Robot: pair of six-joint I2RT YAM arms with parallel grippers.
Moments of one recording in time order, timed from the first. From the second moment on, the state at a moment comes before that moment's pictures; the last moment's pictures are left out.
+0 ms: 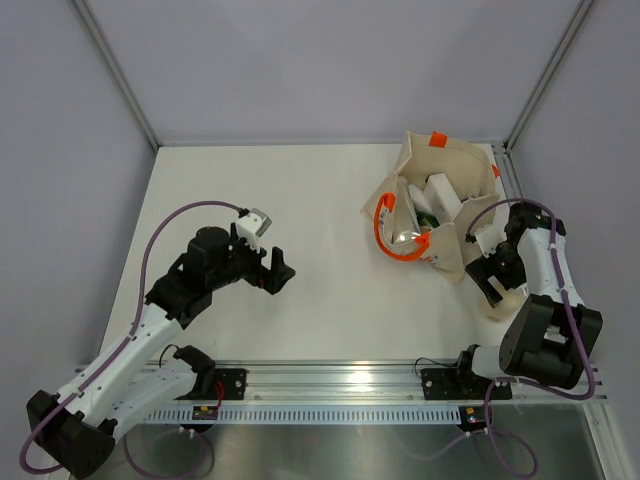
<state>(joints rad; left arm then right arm) -0.54 0.81 0.73 -0.39 0.25 -0.12 -0.32 1.35 1.01 -1.12 0.06 -0.87</state>
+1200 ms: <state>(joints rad) -0.54 0.79 0.73 -0.39 0.27 -0.12 -0.32 1.09 1.46 -1.40 -0.33 -0.83</state>
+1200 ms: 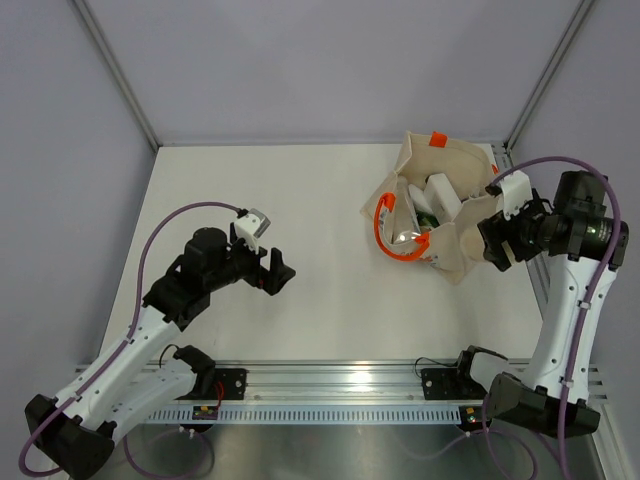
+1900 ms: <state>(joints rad) -0.54 0.75 0.73 -0.37 0.28 -0.10 -0.07 1.72 2.11 -1.33 -0.44 -0.47</state>
